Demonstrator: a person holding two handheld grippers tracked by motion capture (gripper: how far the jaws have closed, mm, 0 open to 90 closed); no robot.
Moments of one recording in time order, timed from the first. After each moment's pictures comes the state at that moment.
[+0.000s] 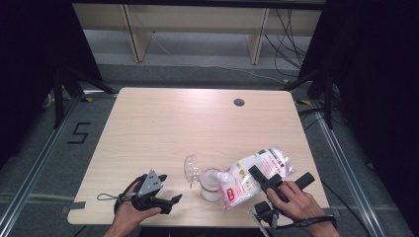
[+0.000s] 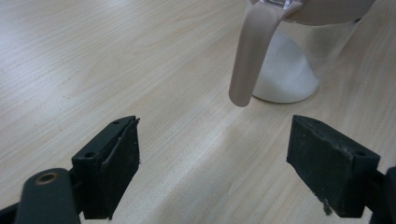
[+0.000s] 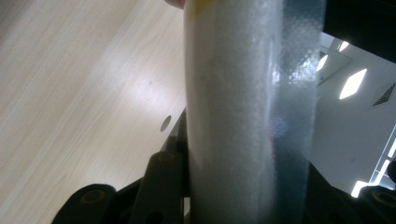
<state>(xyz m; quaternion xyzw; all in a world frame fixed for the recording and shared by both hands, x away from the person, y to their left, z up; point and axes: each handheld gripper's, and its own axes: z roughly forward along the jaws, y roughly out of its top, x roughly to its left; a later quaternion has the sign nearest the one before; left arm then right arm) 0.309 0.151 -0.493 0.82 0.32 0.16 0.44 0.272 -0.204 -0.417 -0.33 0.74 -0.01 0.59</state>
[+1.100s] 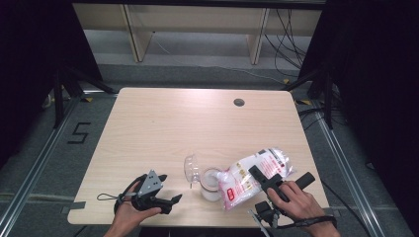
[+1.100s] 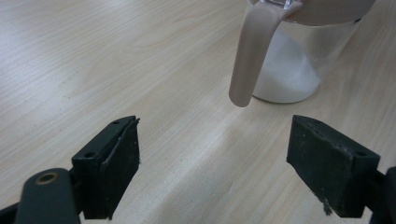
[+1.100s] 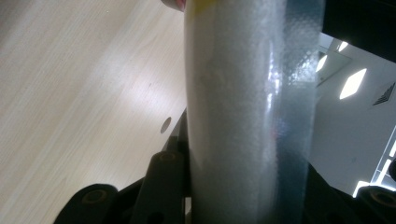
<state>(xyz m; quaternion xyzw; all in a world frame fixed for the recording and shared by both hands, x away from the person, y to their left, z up) 0.309 0.151 -0.494 0.82 0.32 0.16 0.44 0.271 -0.206 -0.417 -0.31 0.75 0.00 0.59</state>
